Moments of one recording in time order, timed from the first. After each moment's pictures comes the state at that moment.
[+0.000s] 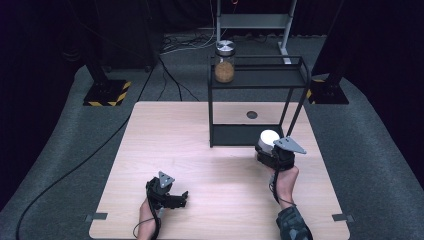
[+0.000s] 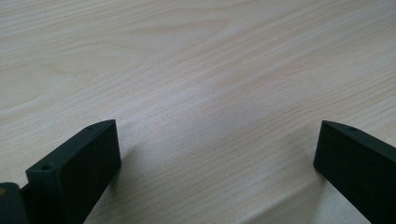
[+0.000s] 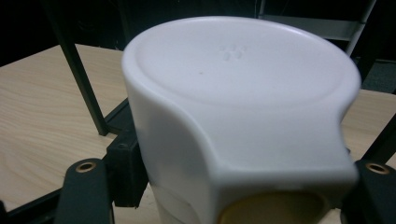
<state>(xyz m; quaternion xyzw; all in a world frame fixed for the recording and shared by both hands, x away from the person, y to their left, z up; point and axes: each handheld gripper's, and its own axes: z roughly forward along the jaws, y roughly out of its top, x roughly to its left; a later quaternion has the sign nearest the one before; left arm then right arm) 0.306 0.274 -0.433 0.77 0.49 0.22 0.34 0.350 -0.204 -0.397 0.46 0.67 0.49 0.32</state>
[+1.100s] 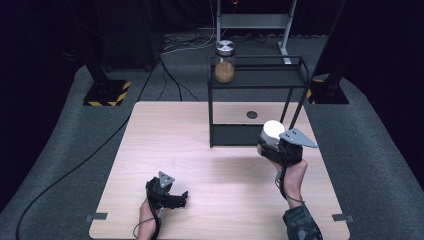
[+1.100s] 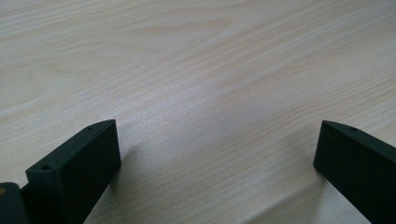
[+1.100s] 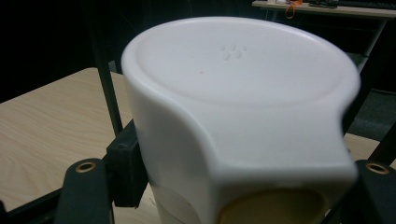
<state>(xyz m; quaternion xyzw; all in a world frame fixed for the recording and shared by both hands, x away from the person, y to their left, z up) 0.306 0.274 -0.433 0.77 0.49 0.22 0.34 0.333 -0.209 -0.348 0.42 0.67 0.50 0.34</state>
